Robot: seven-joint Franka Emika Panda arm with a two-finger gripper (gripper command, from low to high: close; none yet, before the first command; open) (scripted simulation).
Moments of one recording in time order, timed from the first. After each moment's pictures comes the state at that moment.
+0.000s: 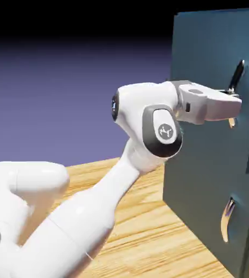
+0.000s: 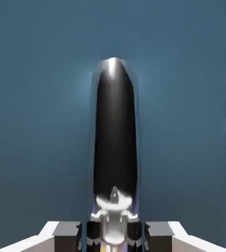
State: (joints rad) arm 1.07 -1.74 -1.00 -2.45 -2.18 2.40 1.59
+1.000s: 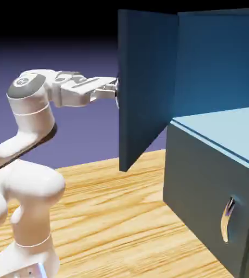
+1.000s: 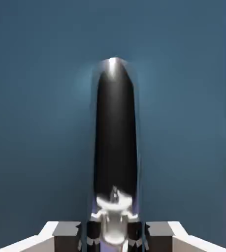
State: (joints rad) arm 0.73 -1.59 -0.01 -2.95 -1.58 1.58 2.15
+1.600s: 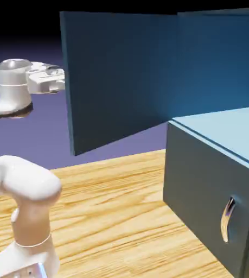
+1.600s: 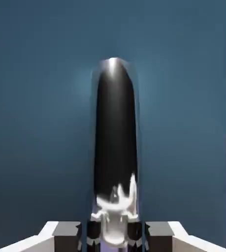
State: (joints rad) arm 0.45 -1.01 0.63 -2.58 -1.01 1.14 2.45
